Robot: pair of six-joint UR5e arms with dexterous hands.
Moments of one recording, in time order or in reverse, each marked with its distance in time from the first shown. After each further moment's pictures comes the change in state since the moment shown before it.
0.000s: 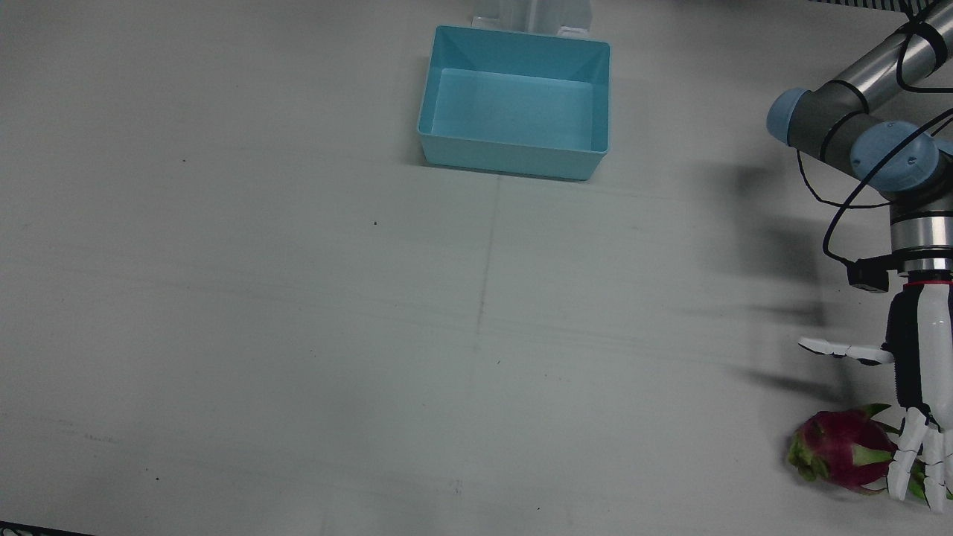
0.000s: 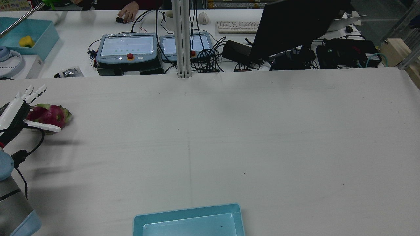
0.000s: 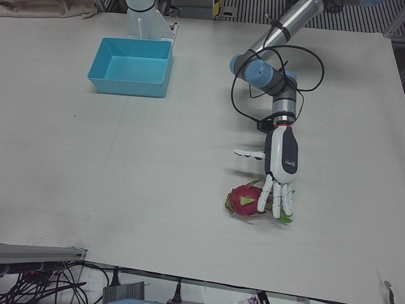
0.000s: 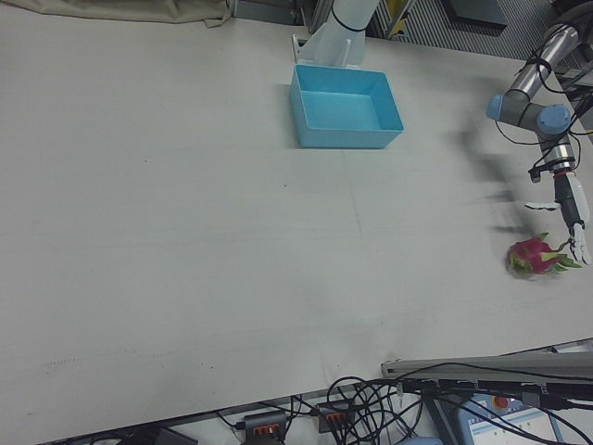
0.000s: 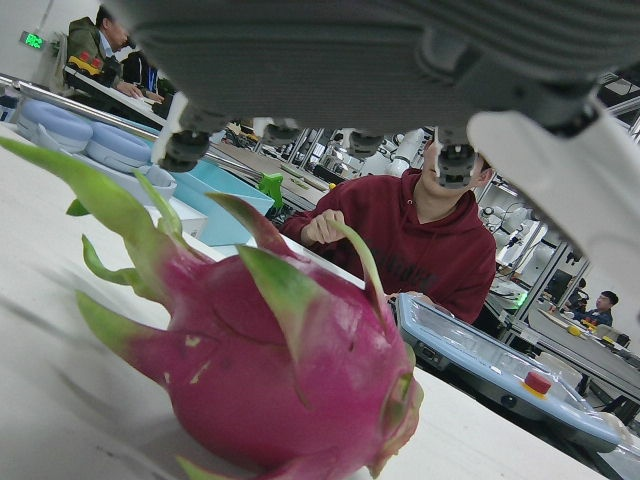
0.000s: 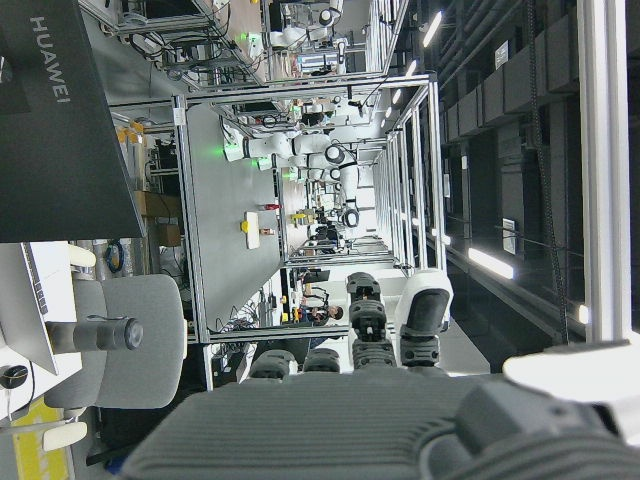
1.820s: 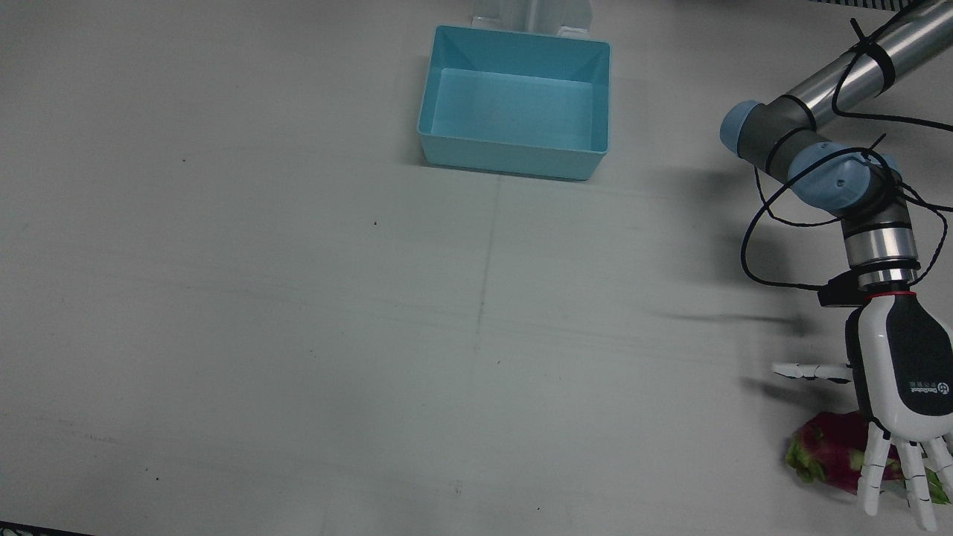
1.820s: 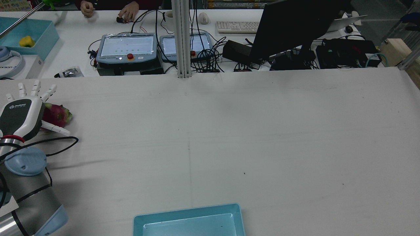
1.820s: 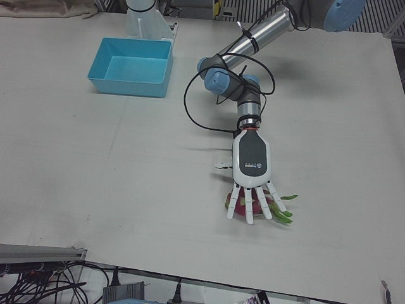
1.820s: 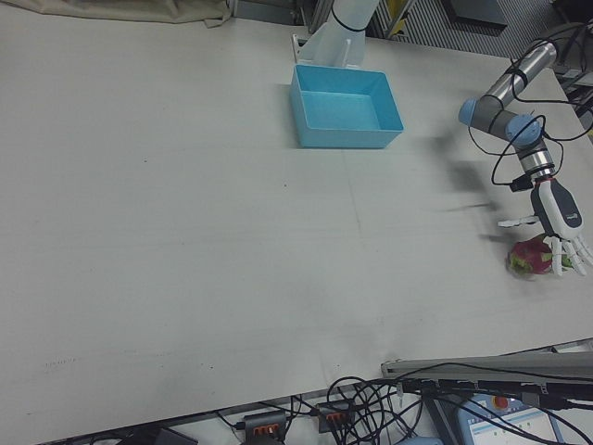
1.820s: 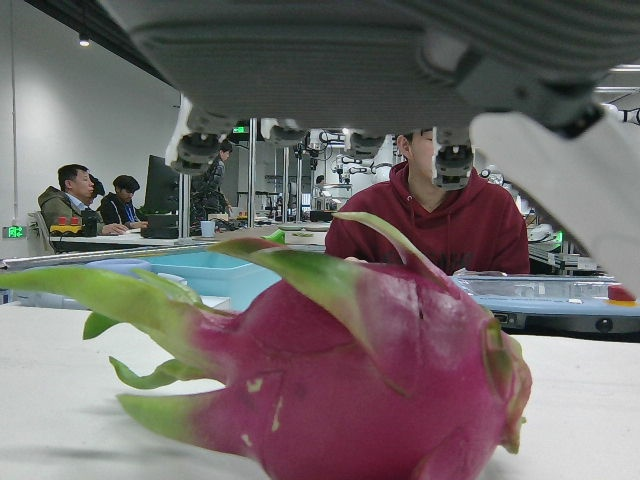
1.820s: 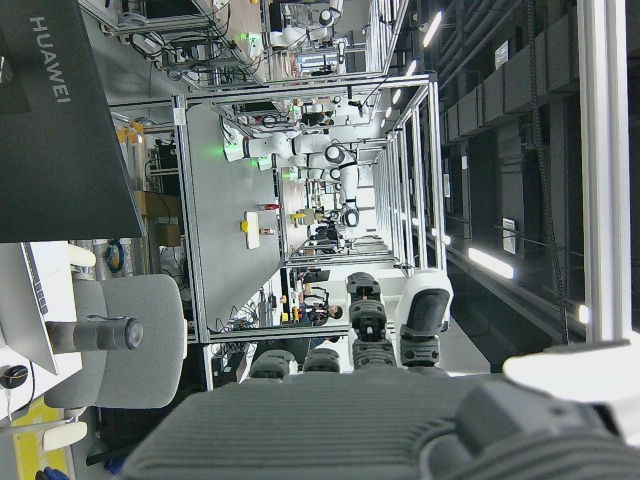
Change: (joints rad) left arm 0.045 -0.127 0.123 0.049 -0.149 0.444; right arm 0.000 0.000 0.000 0.000 0.000 0.000
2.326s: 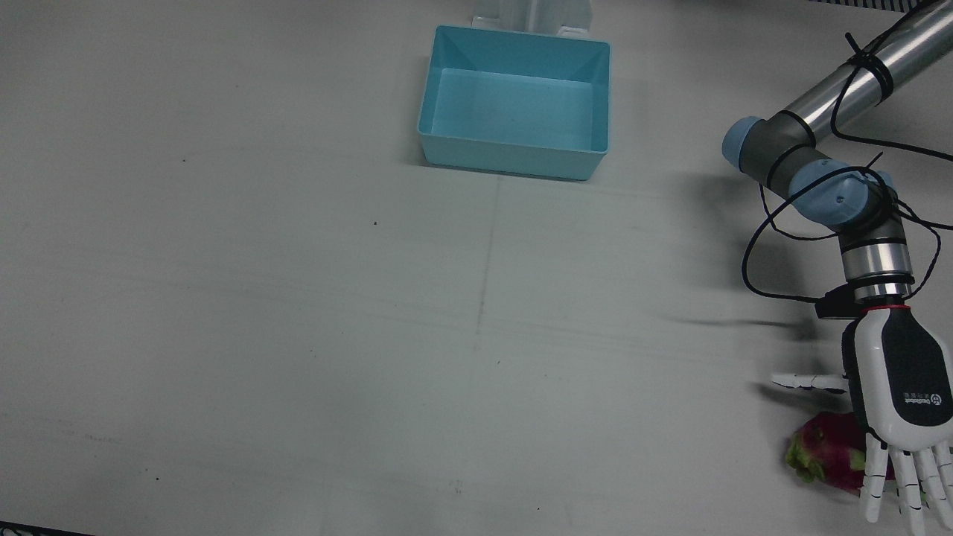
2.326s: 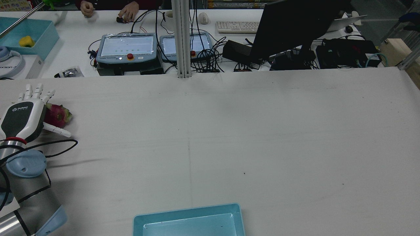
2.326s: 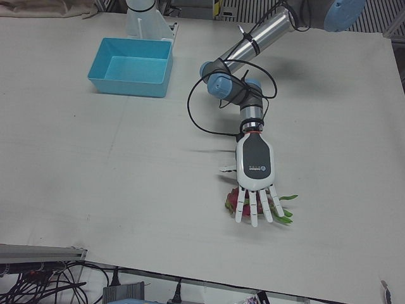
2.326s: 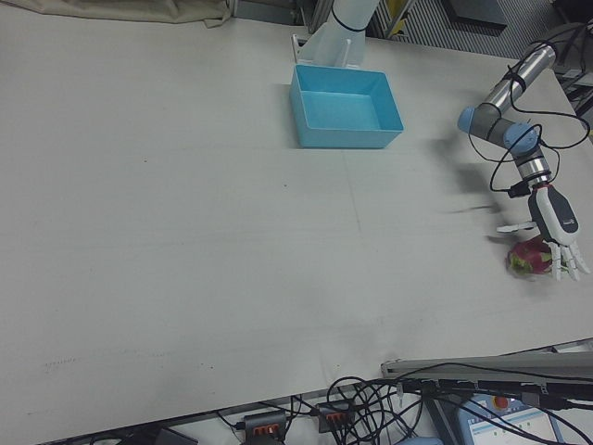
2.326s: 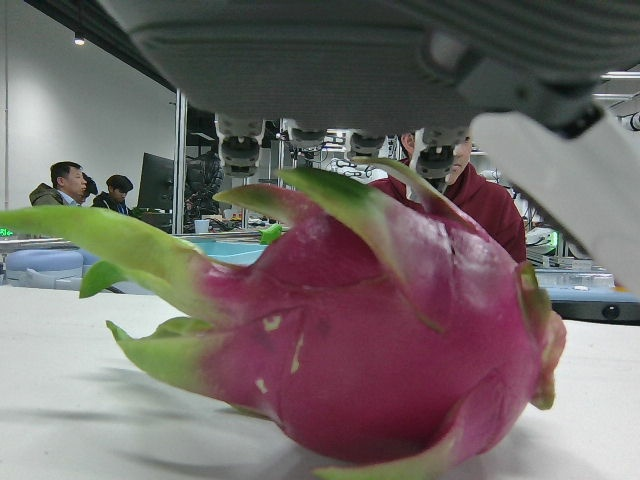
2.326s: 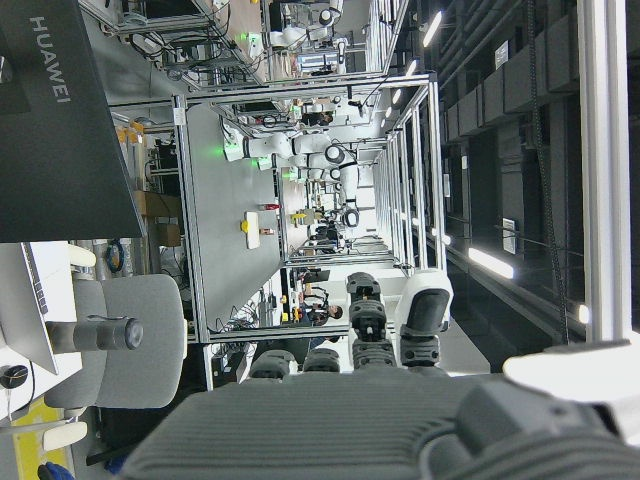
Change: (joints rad) left arm 0.000 -0.004 0.085 -0.114 -0.002 0.012; right arm 0.000 0.000 0.000 0.000 0.000 0.000
